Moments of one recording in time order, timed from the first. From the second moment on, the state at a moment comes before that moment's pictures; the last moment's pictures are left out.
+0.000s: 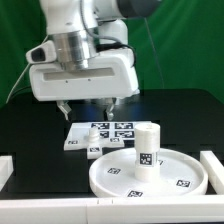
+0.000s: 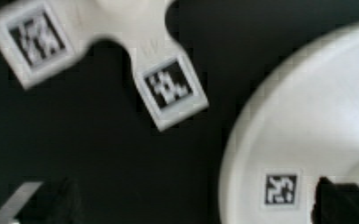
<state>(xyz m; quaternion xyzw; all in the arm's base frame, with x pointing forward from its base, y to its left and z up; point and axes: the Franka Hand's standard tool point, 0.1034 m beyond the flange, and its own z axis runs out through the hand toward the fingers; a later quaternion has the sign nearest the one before) 0.463 -0.071 0.080 -0.97 0.21 0.06 0.08</state>
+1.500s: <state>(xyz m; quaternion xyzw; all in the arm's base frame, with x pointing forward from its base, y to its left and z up) 0.437 -0.073 0.048 -0.86 0.22 0.44 0.15</state>
